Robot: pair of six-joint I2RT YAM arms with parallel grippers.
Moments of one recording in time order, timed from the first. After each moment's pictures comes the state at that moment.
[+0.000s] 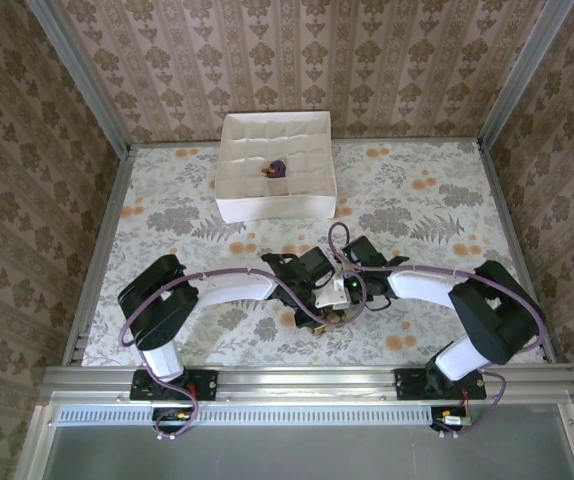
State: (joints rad) left arm -1.08 1.75 1.05 -0.52 0.37 0.25; right arm 0.57 1.50 0.63 -0.24 -0.28 0.54
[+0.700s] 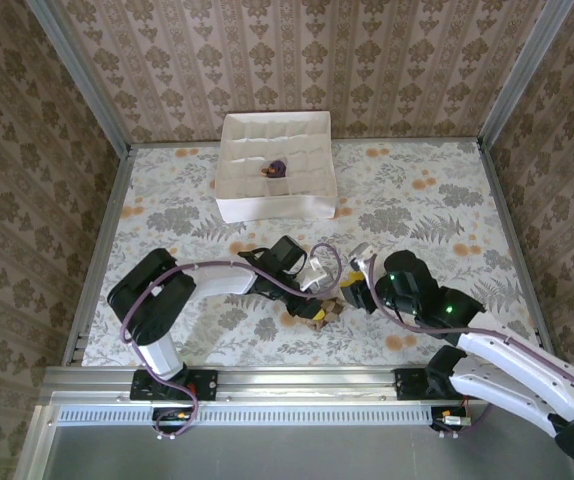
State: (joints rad) left arm -0.90 1.73 0.87 -0.22 0.68 0.00; right arm 0.75 0.78 0.58 -0.41 -0.07 0.01
